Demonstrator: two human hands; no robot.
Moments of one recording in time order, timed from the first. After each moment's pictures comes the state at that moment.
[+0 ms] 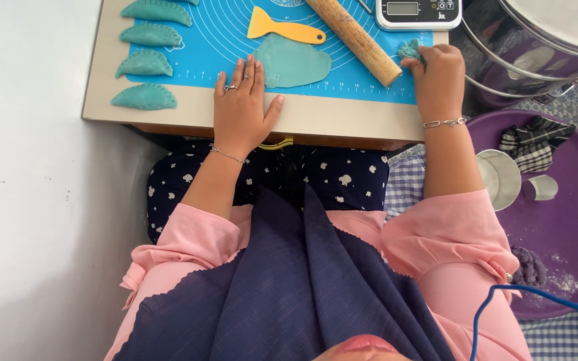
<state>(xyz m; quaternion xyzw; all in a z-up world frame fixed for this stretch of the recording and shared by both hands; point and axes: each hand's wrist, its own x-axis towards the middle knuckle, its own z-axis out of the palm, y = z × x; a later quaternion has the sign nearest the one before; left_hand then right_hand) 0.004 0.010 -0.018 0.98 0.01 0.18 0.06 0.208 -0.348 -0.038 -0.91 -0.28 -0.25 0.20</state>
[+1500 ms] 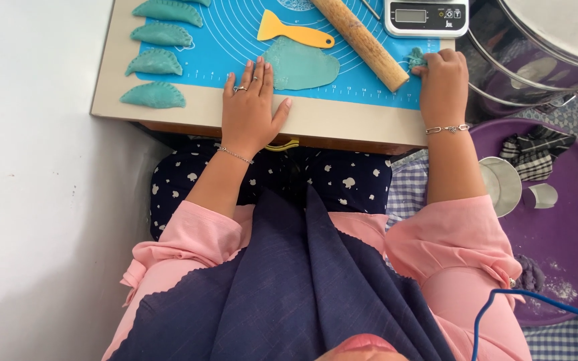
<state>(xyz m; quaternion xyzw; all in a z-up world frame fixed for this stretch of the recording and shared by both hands) 0.005 0.010 -0.022 0.98 0.00 0.18 0.05 0.214 -0.350 -0.048 -0.90 -0.31 -0.29 0.08</state>
